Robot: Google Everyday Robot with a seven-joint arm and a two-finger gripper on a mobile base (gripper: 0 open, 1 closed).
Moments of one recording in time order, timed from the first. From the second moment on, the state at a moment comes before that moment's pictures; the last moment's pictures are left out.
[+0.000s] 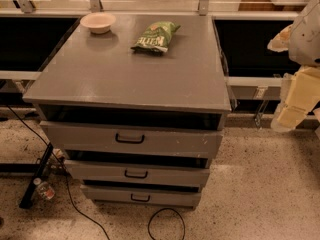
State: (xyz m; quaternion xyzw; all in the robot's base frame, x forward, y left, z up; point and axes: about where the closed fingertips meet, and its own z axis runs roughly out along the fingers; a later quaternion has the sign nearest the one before) arm 0.438 -0.216 0.978 -0.60 0.78 -0.04 0.16
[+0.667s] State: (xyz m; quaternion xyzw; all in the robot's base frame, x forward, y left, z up) arm 0.443 -0.208 0.973 -0.60 0.78 -0.04 0.17
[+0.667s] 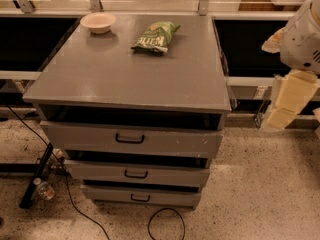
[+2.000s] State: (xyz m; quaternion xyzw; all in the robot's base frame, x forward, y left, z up) arm 0.448 -0.189 0.955 -0.57 0.78 -0.02 0.25
